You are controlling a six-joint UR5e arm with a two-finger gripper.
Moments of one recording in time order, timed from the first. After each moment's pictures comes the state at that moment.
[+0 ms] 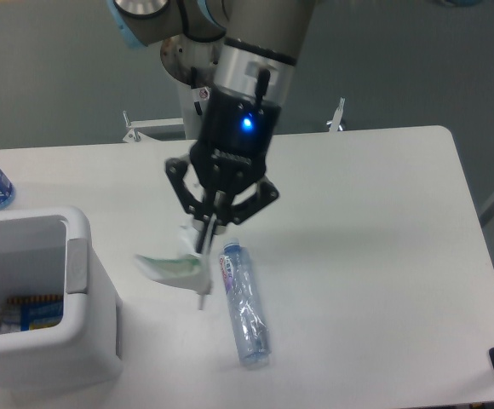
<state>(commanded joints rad) 2.40 -1.72 -1.43 -0.92 0.91 0.18</state>
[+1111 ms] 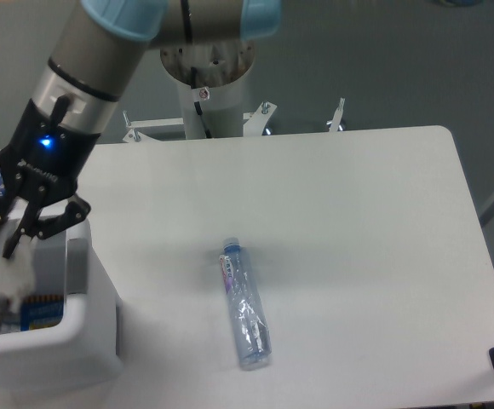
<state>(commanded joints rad) 2.14 -1.81 -1.43 -0.82 0.91 0.15</state>
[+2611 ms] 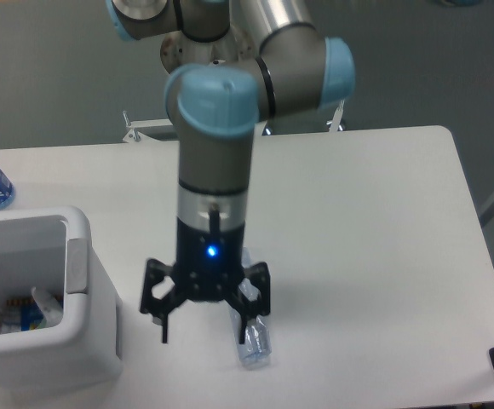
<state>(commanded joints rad) 2.33 -2.05 -1.35 -0.83 1.31 0.22</state>
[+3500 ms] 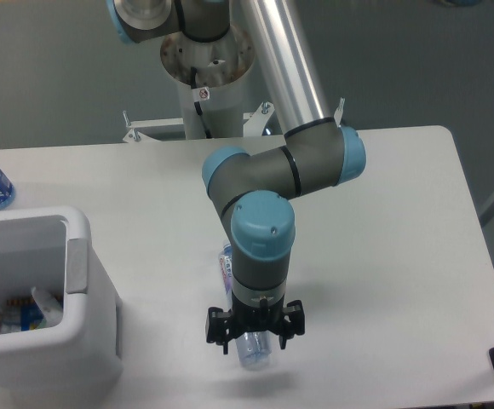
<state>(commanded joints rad) 2.35 -2.19 -1.43 -0.90 1.48 0.23</state>
